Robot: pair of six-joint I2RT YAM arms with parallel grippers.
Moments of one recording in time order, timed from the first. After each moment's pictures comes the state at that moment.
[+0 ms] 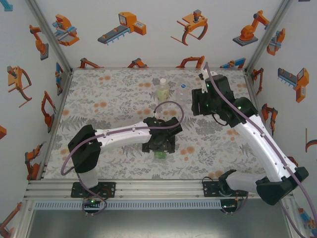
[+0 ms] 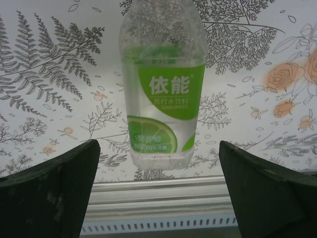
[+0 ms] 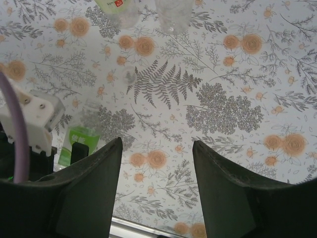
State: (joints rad) left arm -1.17 1.80 1.36 -0.92 -0.26 -1.03; right arm 0.54 1.20 1.42 -0.95 0.14 0.22
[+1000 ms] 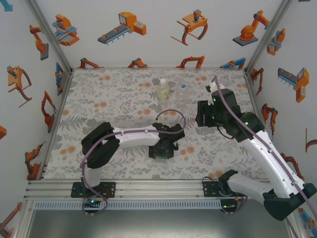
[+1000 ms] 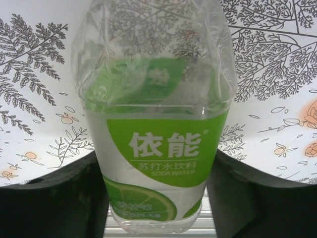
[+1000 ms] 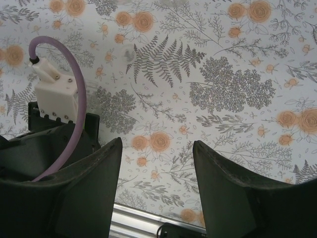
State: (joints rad) left arm -1.18 1.93 1.31 -0.82 -0.21 -1.09; right arm 0.54 1.03 1.23 -0.93 0.12 0.28
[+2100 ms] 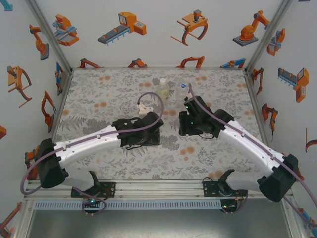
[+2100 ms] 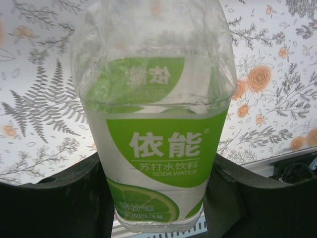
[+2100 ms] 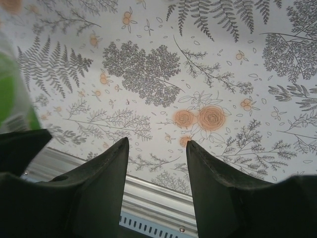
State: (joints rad) left arm -1.11 1.39 1.16 -0.78 -0.35 -0.90; right arm 0.73 1.25 1.12 -0.86 0.06 0.52
